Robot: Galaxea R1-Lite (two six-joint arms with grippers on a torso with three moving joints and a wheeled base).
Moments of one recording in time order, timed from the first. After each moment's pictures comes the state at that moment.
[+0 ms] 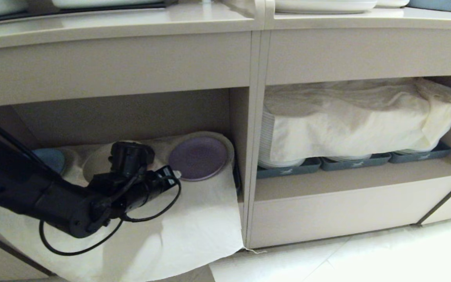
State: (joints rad) left arm -0.37 1.92 -0.75 -0.62 0.15 -0.73; right arm 0.00 0.00 0.00 -0.01 -0.05 0.08
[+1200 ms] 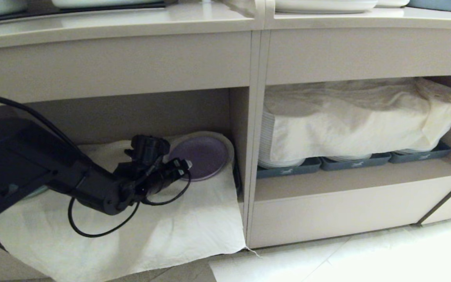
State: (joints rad) left arm -0.36 2.06 -0.95 -0.55 0.18 -0.73; right arm 0.00 0.00 0.00 -0.01 -0.05 0.08
